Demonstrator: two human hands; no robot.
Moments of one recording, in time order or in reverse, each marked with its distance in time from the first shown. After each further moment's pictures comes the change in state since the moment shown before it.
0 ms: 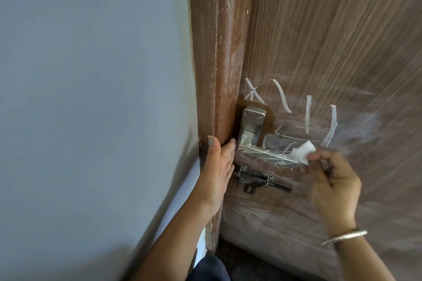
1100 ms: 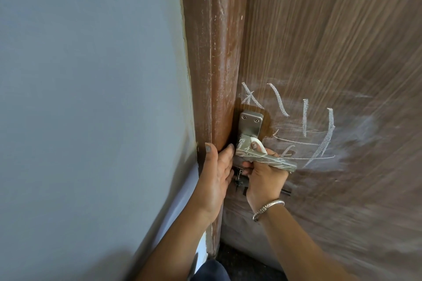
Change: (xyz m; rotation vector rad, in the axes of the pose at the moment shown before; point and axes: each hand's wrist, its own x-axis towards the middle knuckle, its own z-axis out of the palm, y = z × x) left_hand 0.003 -0.004 0.002 -0.024 0.020 0.005; right_hand -0.015 0.003 0.110 0.708 0.149 0.617
